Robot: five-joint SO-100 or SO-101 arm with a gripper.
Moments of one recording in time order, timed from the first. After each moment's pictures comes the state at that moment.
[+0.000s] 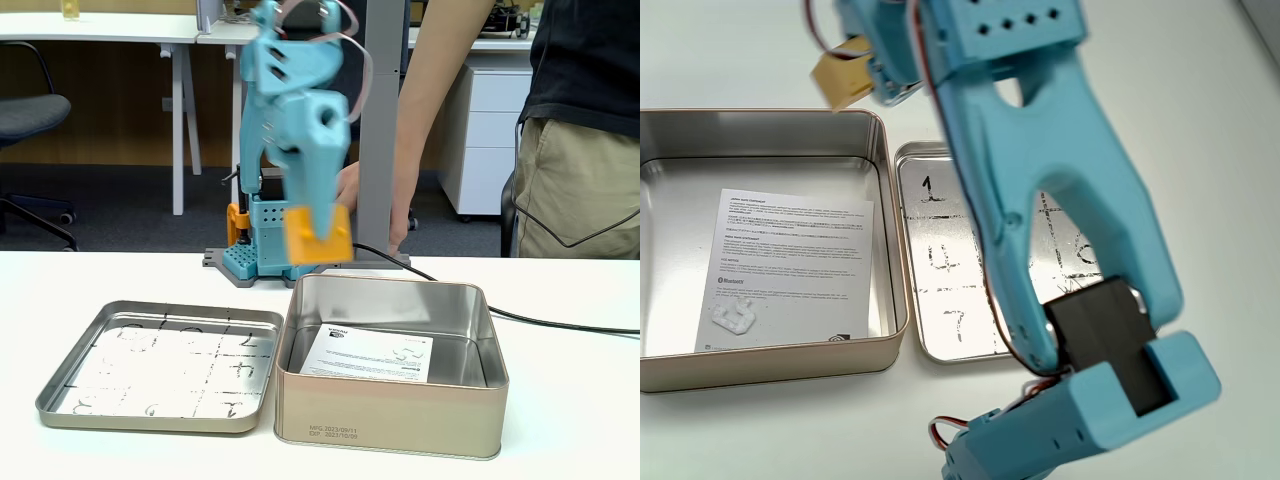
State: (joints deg) arm -12.2 107.1 71.6 82.8 182.4
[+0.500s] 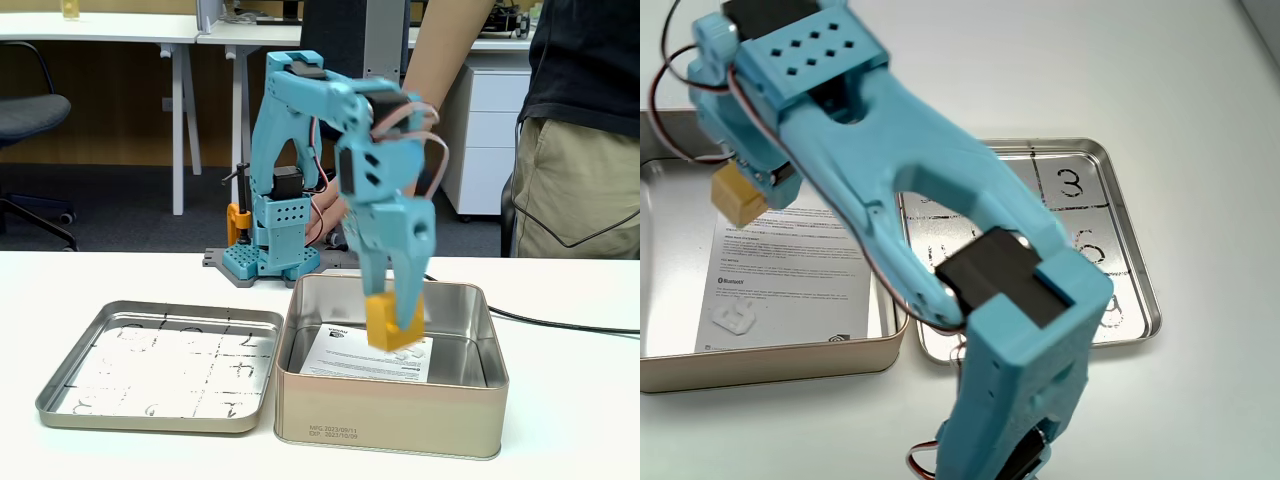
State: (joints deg) arm -25.2 88.9 77.0 74.8 174.5
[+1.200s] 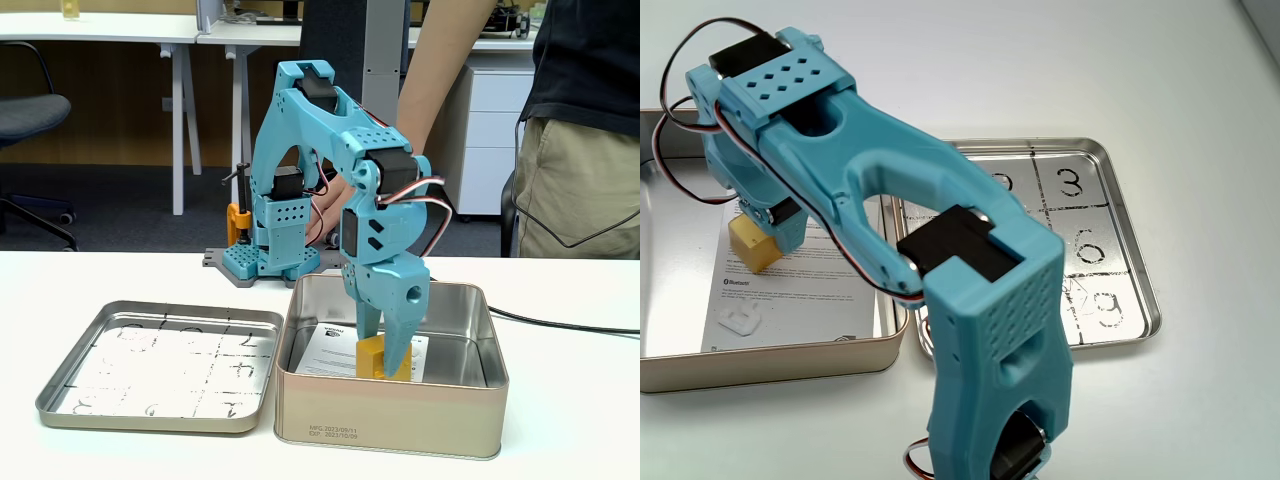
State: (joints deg) arm -24.7 80.3 80.4 71.4 171.5
